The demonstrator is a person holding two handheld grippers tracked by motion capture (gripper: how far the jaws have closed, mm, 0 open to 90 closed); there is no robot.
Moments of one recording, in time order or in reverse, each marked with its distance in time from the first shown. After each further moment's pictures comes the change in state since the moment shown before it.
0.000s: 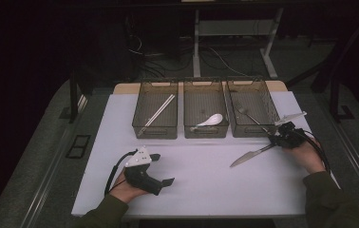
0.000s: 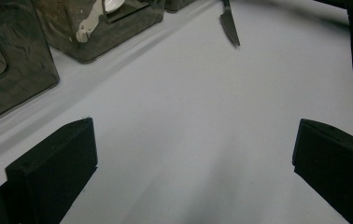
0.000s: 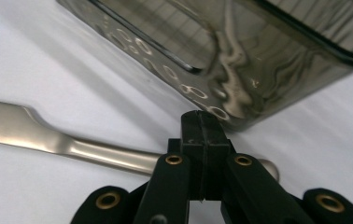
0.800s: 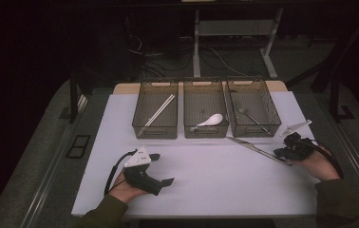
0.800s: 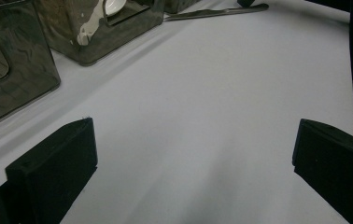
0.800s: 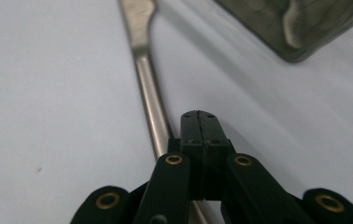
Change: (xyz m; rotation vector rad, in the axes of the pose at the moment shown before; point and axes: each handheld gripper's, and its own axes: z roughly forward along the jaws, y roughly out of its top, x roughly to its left) left arm -0.001 0.001 -0.002 -0.005 0.000 0.005; right arm 0.017 -0.024 -0.026 0.105 0.101 -0.085
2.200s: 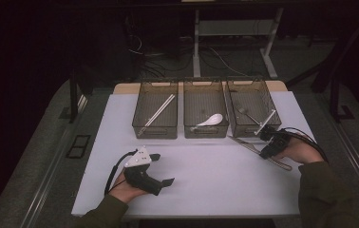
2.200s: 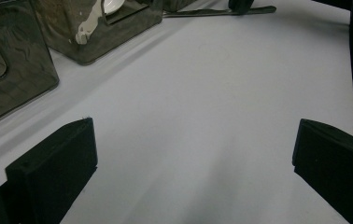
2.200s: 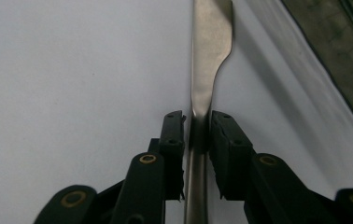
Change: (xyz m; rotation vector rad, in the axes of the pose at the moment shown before) left arm 0.000 0.000 0.001 0.004 -0.001 0.002; right arm 0.026 0.067 0.018 0.302 0.086 -0.150
